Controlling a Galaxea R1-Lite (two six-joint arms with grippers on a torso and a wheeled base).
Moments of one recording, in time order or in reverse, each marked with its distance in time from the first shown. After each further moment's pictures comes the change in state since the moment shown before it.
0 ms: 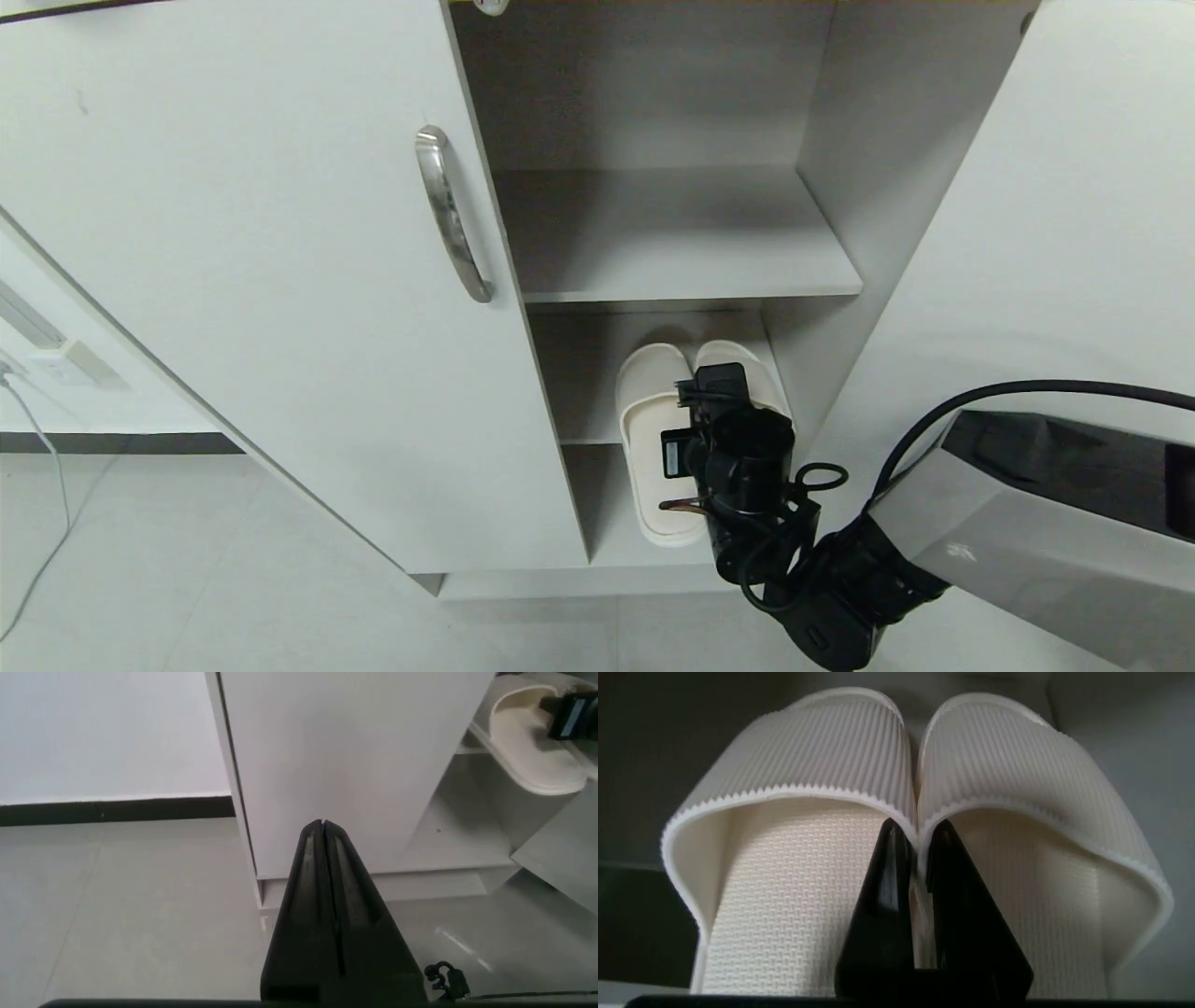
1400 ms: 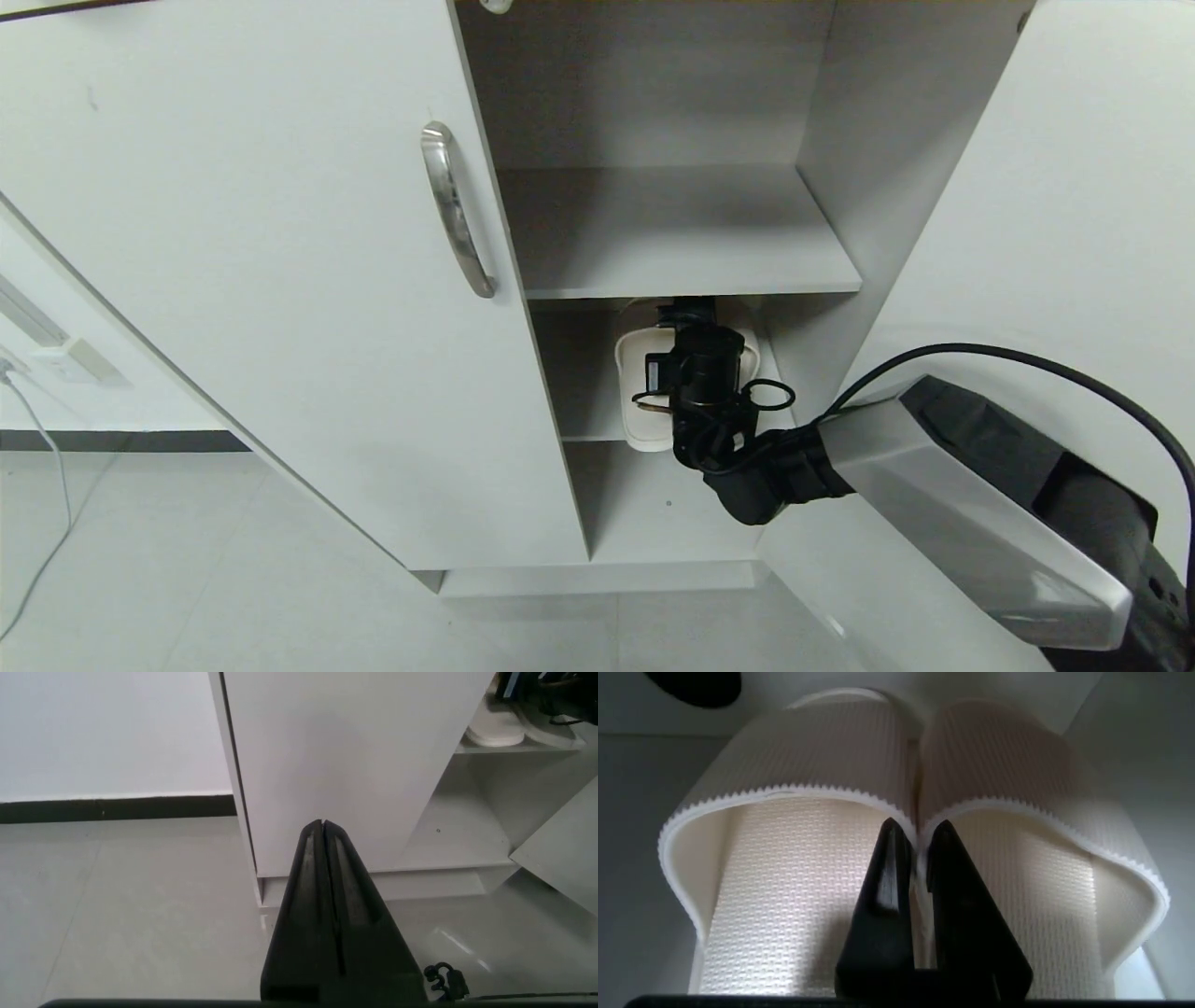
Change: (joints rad) left arm 0.000 0.000 0.000 0.000 0.003 -0.004; right arm -0.120 0.217 -0.654 0.377 0.021 -0.001
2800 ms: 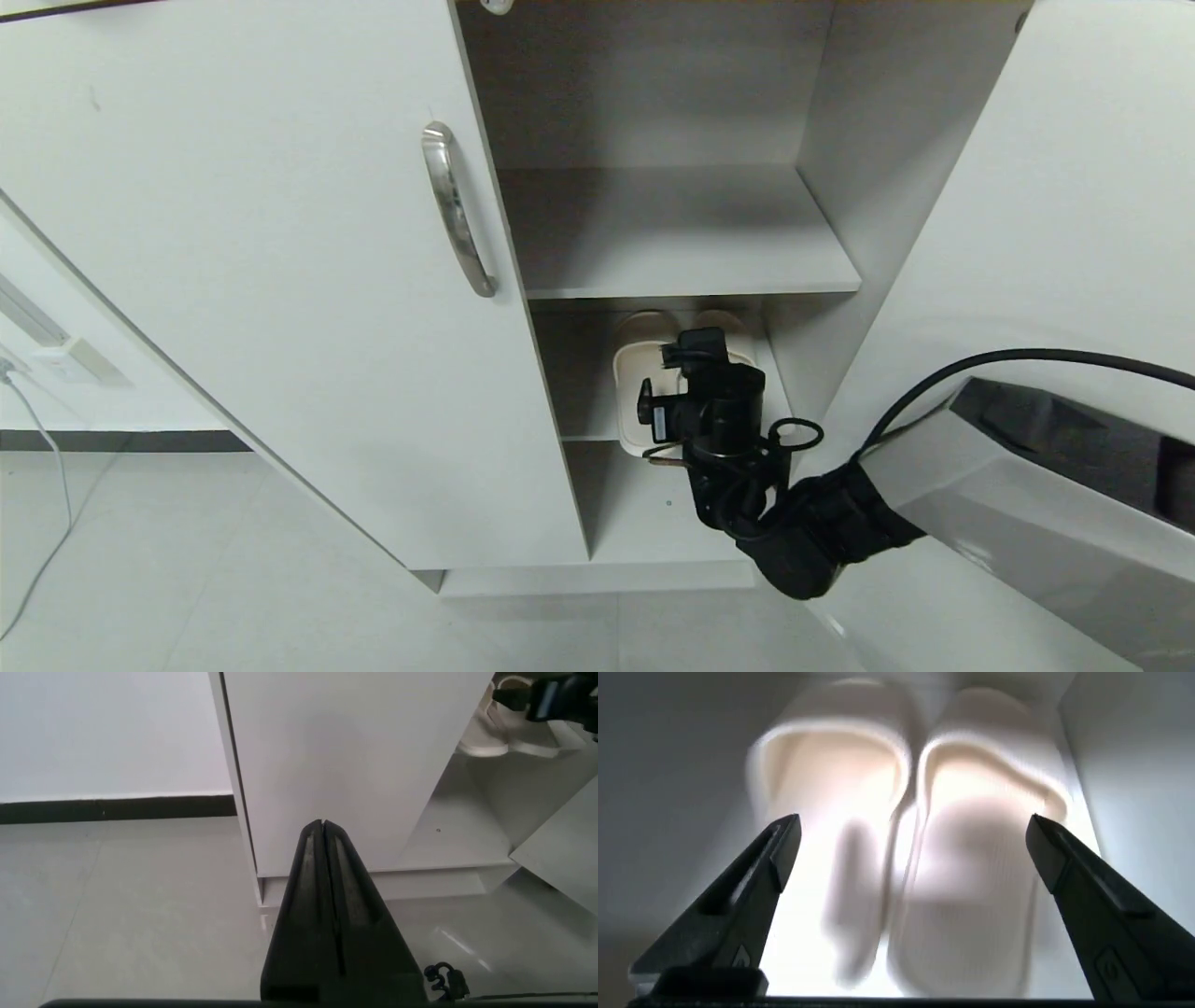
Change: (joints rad) left arm 0.000 0.000 0.000 0.000 -0.001 0.001; right arm 0.089 -0.196 0.449 -0.146 0.004 0.008
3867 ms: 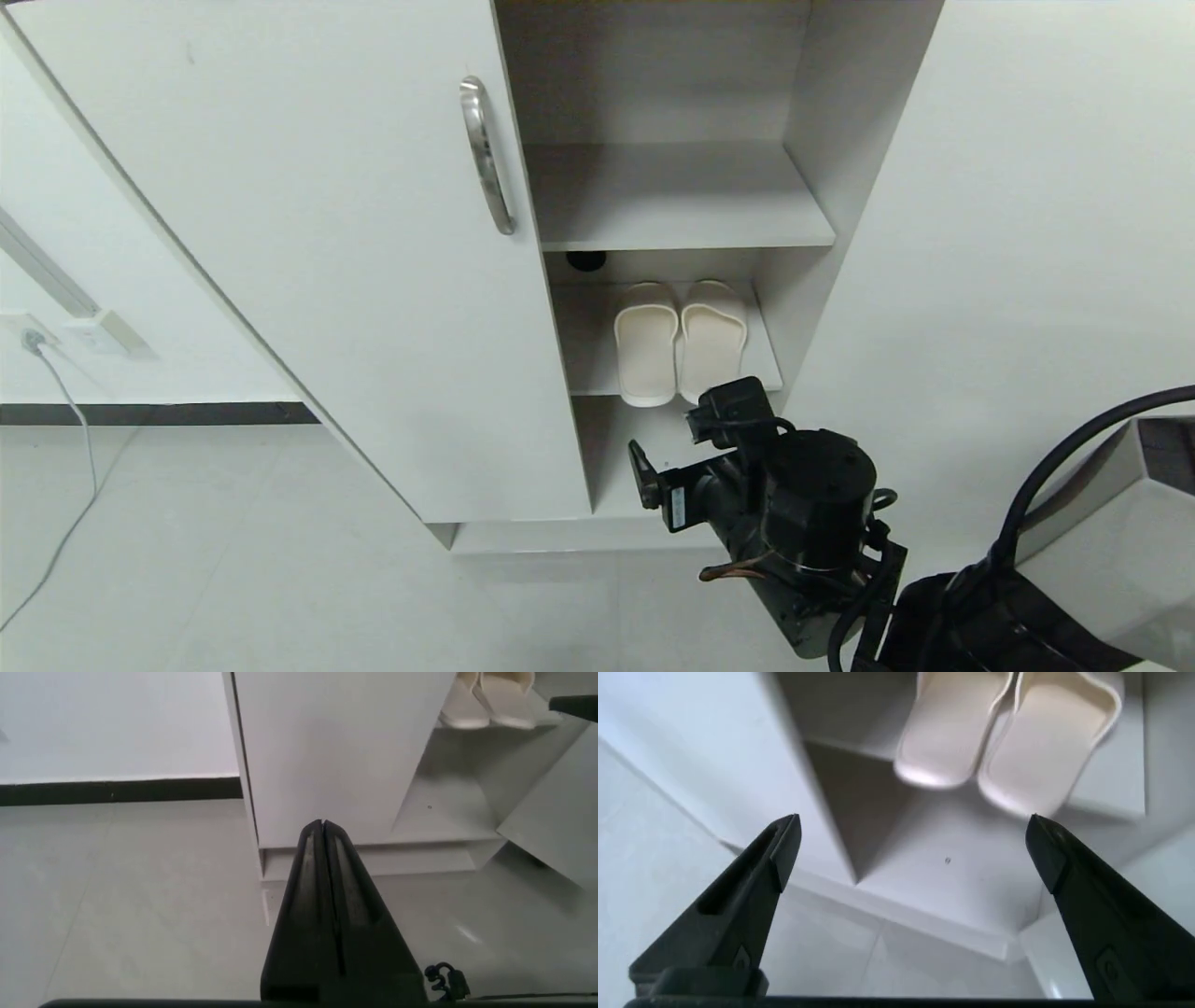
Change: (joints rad) left arm 0.000 0.000 0.000 0.000 -0.001 0.001; right arm 0.126 -0.240 0.466 -0.226 0.171 0.013
